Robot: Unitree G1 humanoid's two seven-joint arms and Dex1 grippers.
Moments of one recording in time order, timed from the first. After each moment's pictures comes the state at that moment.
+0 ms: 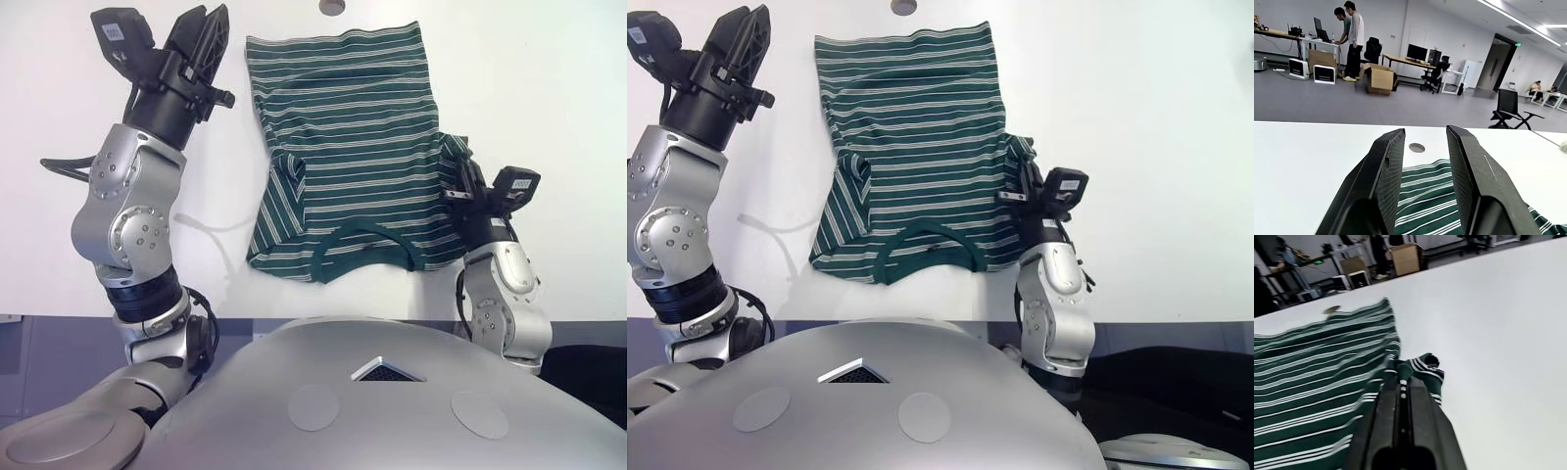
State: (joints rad) left arm -0.08 0.23 0.20 -0.53 -0.59 0.64 -0.20; right arm 0.47 -0.04 -0.03 -0.58 0.27 0.43 0.14
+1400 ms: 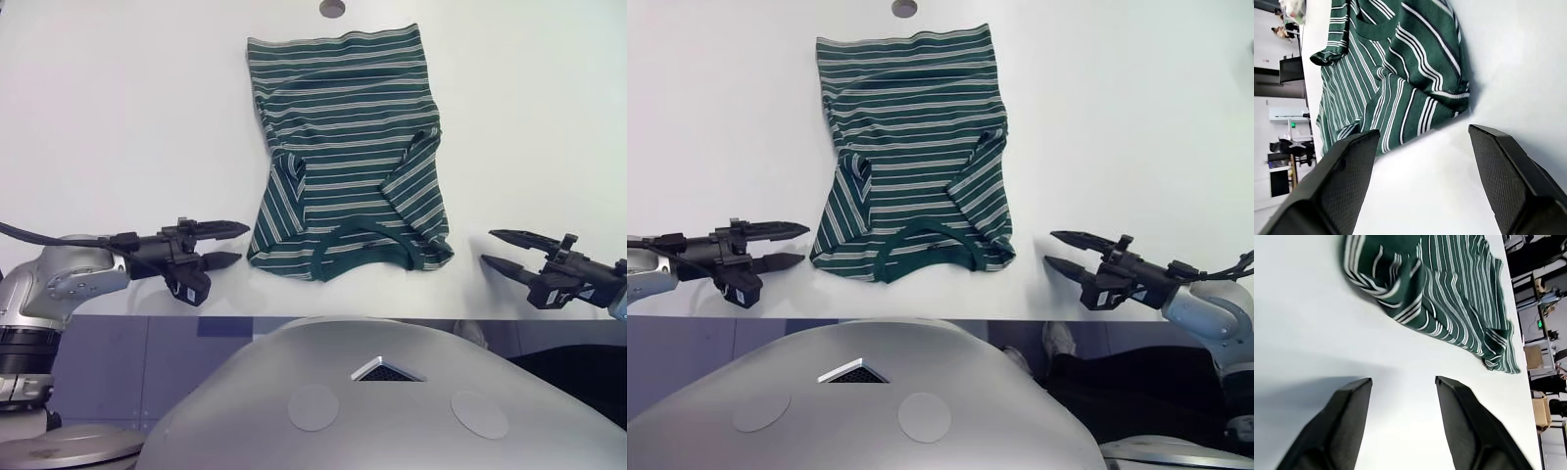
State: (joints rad) left arm 0.34 0.95 0.01 0.00 0.48 -1.10 -0.69; right arm 0.52 -1.01 -0.08 0.30 -0.24 -1.16 0.57
